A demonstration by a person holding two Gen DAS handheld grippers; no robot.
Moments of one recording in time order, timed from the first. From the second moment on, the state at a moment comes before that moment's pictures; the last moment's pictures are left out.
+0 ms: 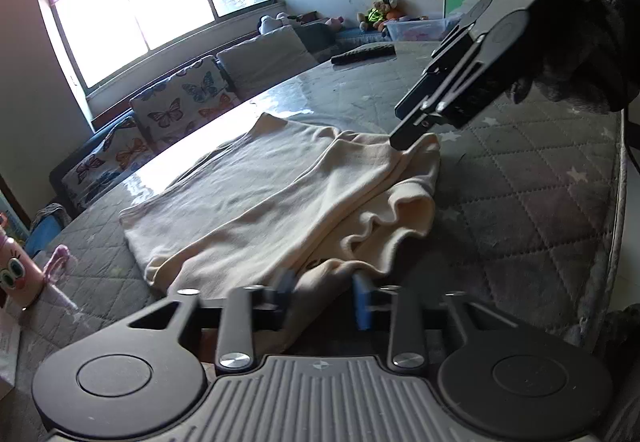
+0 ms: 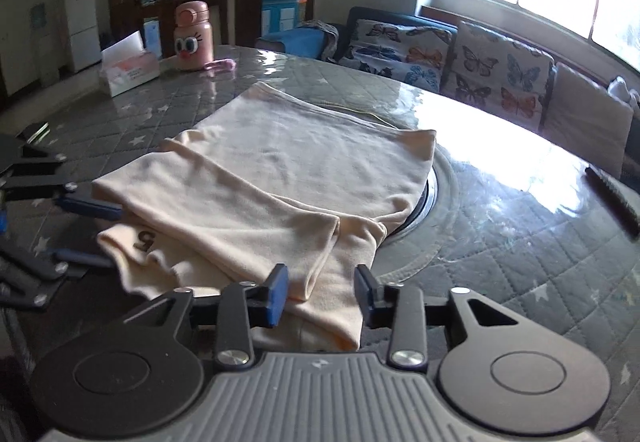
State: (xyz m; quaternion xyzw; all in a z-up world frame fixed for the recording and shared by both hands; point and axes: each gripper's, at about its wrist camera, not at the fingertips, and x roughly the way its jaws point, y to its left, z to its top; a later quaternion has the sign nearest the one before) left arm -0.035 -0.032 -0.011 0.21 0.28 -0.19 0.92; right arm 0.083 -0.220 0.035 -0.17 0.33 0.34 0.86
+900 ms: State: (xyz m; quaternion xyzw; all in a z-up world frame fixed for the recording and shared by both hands) left arm -0.012 0.001 0.016 0.15 0.28 -0.15 0.93; right arm 0.081 -0.188 0.025 -0.17 0.33 0.42 0.83
